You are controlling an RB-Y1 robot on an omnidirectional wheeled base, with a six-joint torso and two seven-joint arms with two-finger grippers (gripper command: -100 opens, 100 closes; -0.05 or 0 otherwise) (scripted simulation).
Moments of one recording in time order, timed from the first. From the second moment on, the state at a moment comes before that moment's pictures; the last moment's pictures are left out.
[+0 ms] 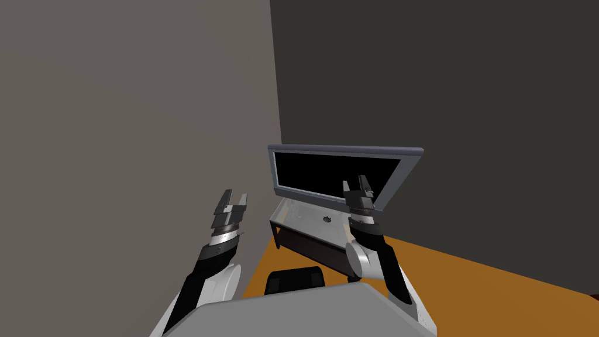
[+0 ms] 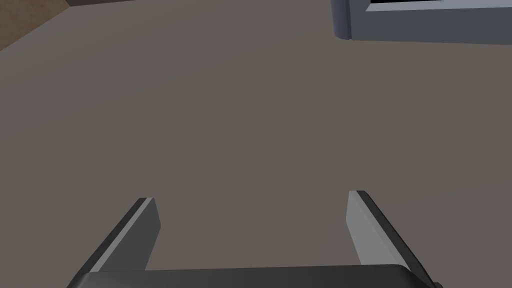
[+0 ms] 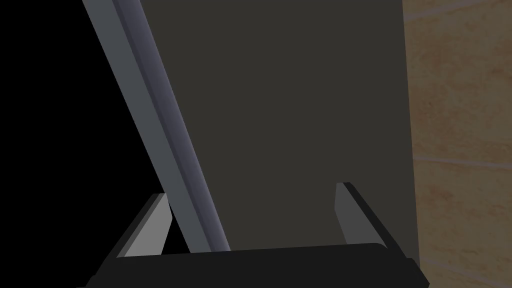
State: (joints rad) left arm 0.54 -0.02 -0.06 -2.22 0.01 -0.51 0.01; right arm 0.47 0.00 0.00 -2.35 -0.09 -0.44 0.00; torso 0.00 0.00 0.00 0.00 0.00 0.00
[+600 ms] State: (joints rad) left arm 0.54 -0.02 -0.06 -2.22 0.01 -0.51 0.01; right arm 0.49 -0.14 0.05 -2.29 -0.02 -0.41 0.00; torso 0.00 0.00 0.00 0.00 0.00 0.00
